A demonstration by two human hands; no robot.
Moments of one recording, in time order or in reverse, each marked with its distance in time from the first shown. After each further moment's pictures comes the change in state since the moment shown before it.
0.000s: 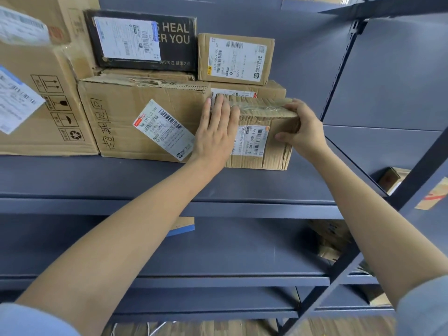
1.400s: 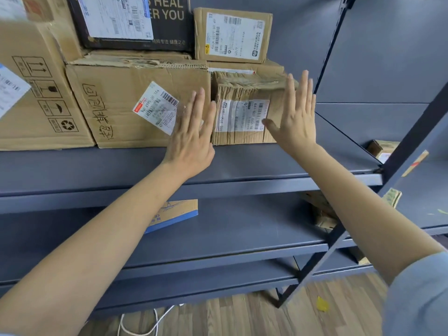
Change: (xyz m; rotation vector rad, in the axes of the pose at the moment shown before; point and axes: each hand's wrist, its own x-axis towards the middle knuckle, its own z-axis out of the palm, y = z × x) left_hand -0.061 -0.049 0.024 -0.614 0.089 0.085; right_hand -0.040 -0.043 0.036 -0.609 0.087 0.016
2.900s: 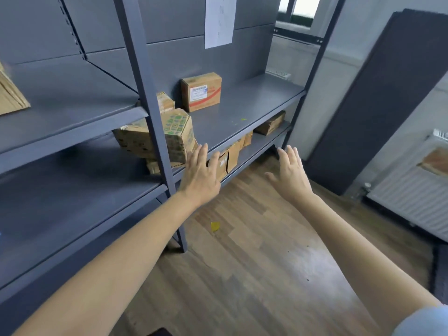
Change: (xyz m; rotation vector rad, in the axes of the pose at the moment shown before) left_hand -0.031 0.461 -0.026 -0.596 -0.605 0.364; right_hand -0.382 0.280 -0.218 -0.189 -0.289 0.826
